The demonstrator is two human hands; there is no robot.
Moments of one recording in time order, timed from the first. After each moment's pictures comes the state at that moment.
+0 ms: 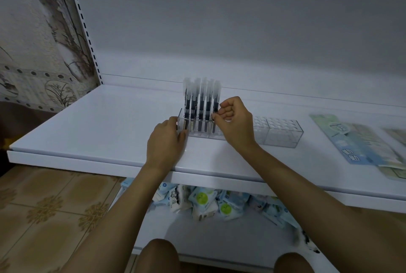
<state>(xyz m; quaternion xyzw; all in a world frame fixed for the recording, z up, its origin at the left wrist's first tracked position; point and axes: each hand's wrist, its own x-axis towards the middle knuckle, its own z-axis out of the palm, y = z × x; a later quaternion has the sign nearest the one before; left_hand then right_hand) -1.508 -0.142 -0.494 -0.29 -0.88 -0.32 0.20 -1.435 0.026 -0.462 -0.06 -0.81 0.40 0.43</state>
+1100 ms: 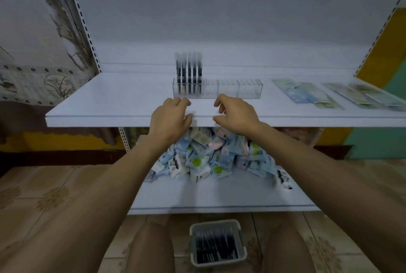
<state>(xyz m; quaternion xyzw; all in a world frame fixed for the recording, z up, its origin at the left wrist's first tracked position) -1.384 -0.211 -0.456 -0.44 -0.86 -0.16 0.21 -1.270 -0.047 -0.436 -0.14 -0.97 0.13 0.17</state>
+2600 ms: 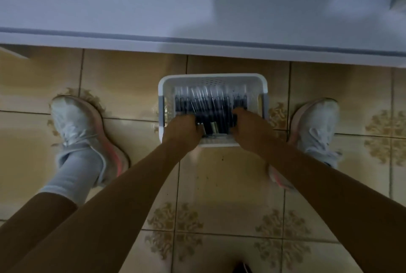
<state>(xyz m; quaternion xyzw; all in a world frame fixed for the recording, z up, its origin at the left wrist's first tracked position) -1.279 -0.181 -1.086 -0.24 -0.89 -0.11 -0.36 -1.184 -0.030 -1.068 -0.26 -0.87 0.30 -0.28</state>
